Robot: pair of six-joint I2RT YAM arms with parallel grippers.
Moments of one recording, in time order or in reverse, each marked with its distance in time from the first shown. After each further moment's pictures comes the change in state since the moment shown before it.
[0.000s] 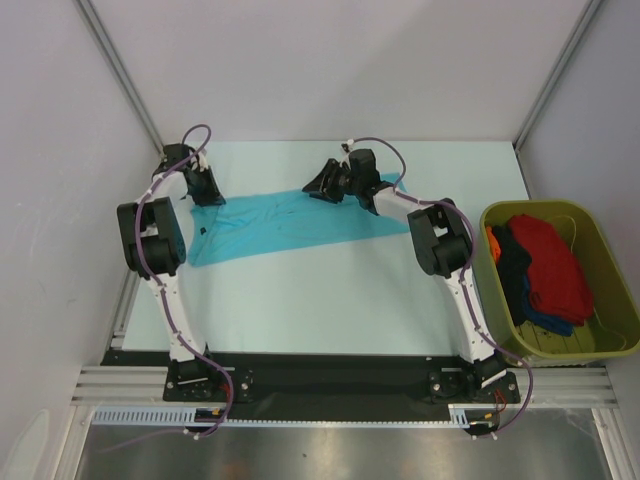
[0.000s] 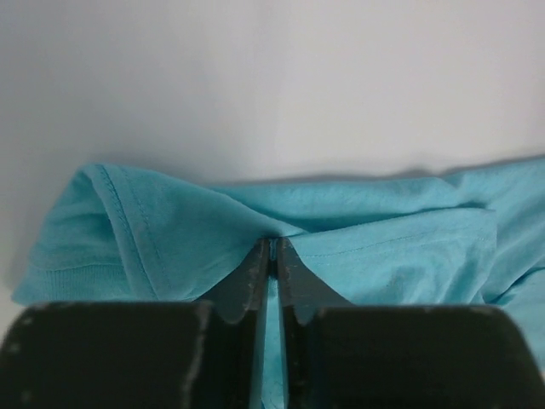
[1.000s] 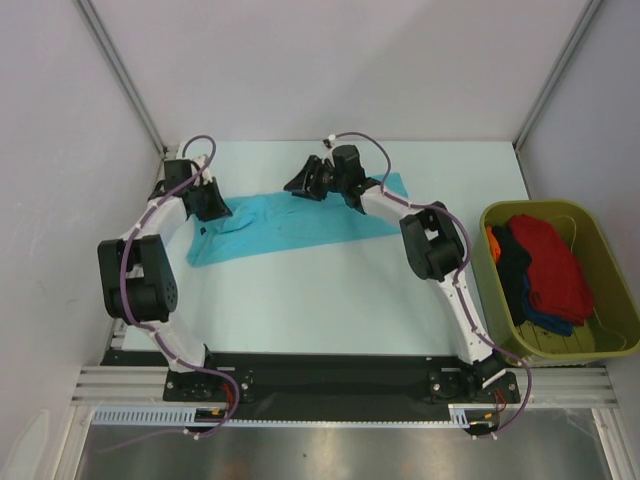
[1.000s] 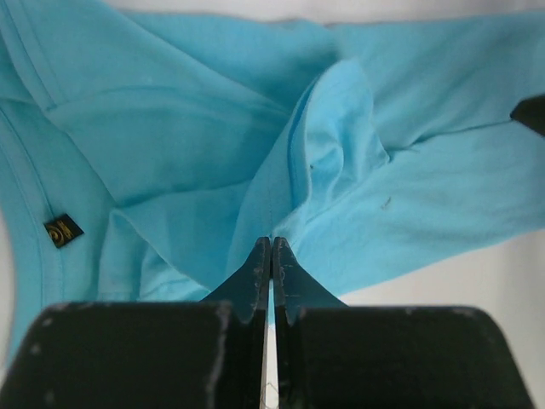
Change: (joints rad) left arm -0.058 -0.461 -0.462 0.112 0.019 -0.026; right arm 0.072 0.007 0.086 -0.031 -0.019 0.009
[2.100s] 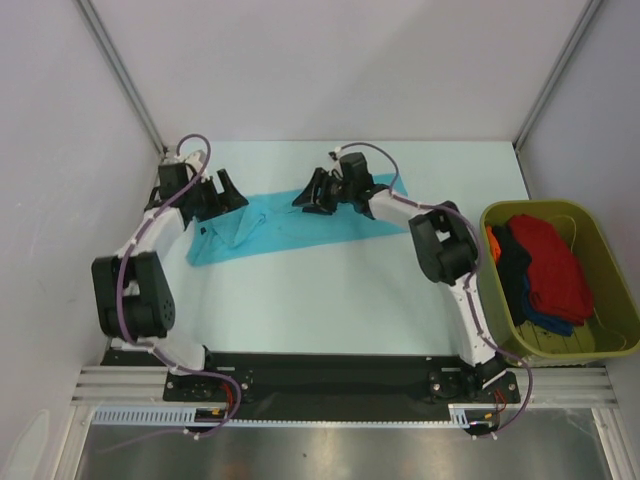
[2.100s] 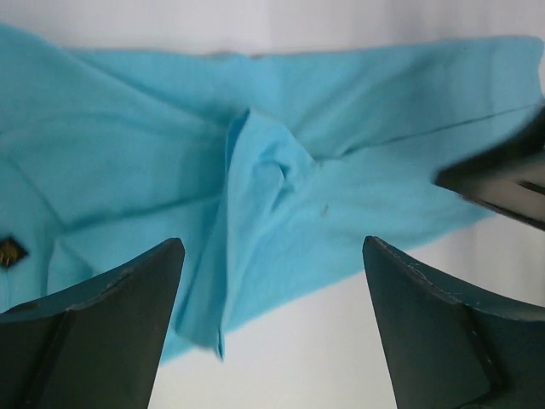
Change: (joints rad) left arm -0.003 -0.188 -0.163 0.132 0.093 -0.078; right arm -0.003 -0.092 -0.154 -0.077 -0.046 -0.048
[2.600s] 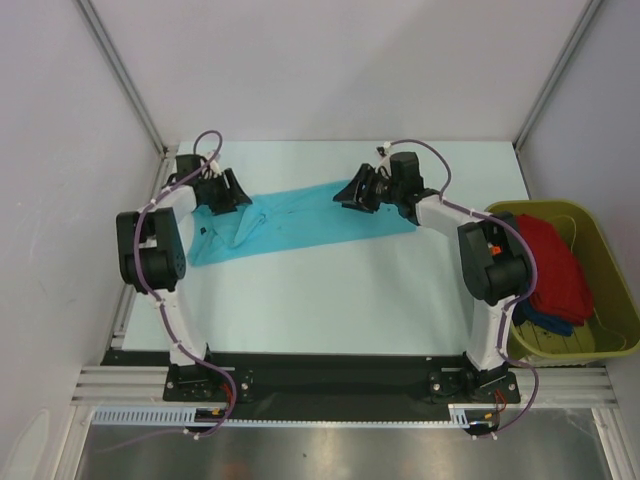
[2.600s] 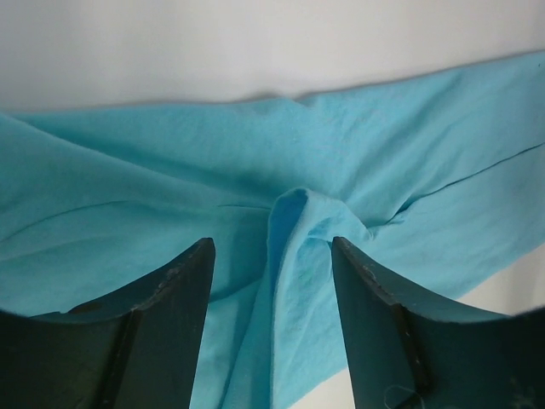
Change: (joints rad) left arm -0.006 0.444 0.316 -0.034 0.039 -0.001; right arm -0.169 -0.412 -0.444 0.067 -0.026 -0.067
